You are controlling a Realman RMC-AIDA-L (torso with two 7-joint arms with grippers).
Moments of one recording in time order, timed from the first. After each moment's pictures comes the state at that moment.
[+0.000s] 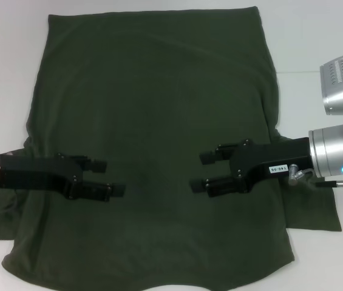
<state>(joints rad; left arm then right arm) -0.70 -2.02 0.46 0.61 2.37 1.63 -1.62 0.73 2.00 -1.02 -0.48 -1.88 -1.40 1.52</state>
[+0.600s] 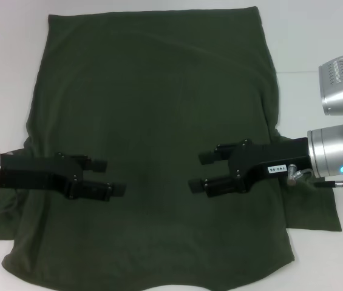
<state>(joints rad) -0.70 -2.02 0.46 0.61 2.37 1.63 -1.62 0.73 2.00 -1.02 -0.49 -1.88 -1.40 1.52</state>
